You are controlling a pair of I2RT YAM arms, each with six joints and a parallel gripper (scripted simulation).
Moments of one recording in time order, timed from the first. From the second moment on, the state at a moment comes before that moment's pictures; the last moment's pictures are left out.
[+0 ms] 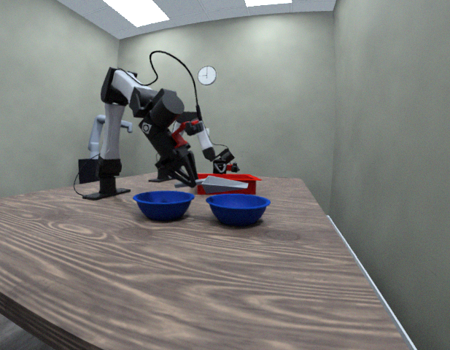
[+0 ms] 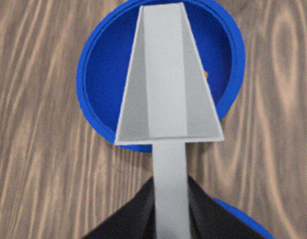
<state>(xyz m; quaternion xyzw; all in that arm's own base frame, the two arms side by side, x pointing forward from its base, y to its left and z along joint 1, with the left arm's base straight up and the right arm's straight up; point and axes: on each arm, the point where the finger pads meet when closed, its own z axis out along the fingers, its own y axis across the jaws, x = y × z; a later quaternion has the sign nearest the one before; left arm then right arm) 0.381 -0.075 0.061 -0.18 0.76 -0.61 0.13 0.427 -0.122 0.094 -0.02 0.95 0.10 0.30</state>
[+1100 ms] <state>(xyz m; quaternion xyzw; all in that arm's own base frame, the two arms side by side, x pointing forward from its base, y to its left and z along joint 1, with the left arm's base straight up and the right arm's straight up) 0.370 -0.036 0.070 -0.19 0.76 -0.61 0.14 0.427 -0.122 0.094 -0.02 0.95 0.10 0.30</state>
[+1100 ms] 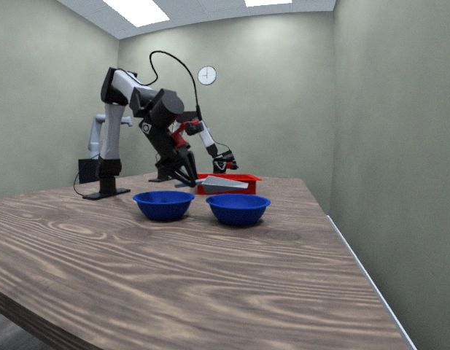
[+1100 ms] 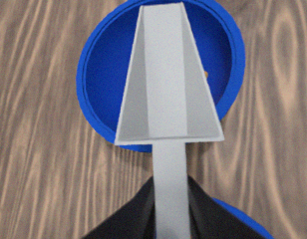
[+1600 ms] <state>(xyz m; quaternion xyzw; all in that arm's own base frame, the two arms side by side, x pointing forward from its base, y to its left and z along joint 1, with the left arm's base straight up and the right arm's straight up) 0.364 -0.022 0.072 -0.19 0.76 -0.61 0.14 0.427 -0.122 0.094 -0.02 0.95 0.10 0.30</state>
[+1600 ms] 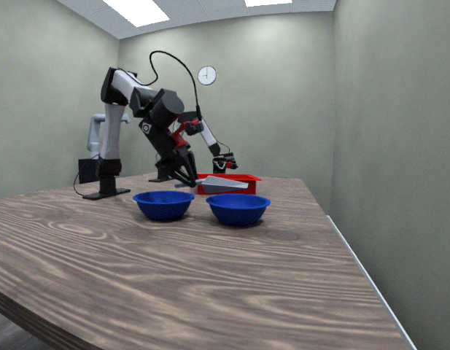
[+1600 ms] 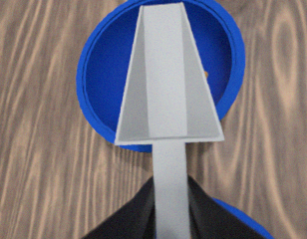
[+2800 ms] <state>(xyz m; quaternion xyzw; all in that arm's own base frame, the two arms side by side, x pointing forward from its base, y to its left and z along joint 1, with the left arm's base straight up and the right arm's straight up) 0.355 -0.014 0.075 -0.16 0.77 -0.60 0.13 0.427 -0.122 0.094 -0.02 0.95 0.10 0.30</state>
